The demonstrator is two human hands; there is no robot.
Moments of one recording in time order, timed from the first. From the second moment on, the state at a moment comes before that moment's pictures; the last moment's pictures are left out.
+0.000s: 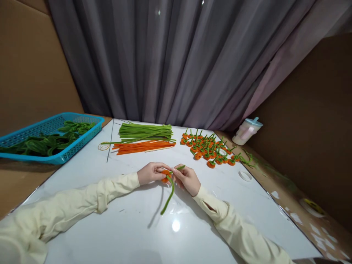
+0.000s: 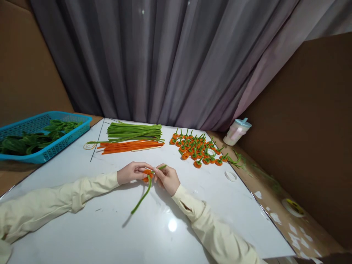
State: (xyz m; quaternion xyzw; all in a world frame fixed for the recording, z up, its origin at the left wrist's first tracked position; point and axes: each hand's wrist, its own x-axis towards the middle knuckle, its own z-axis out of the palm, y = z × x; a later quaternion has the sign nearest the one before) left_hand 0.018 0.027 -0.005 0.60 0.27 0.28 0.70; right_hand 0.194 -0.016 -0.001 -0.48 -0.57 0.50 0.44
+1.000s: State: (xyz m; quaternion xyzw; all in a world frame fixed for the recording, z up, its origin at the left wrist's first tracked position) left_hand 0.019 0.020 -0.006 0.63 0.22 0.25 0.70; right_hand 0.212 -0.010 0.000 -0.40 -0.79 0.33 0.33
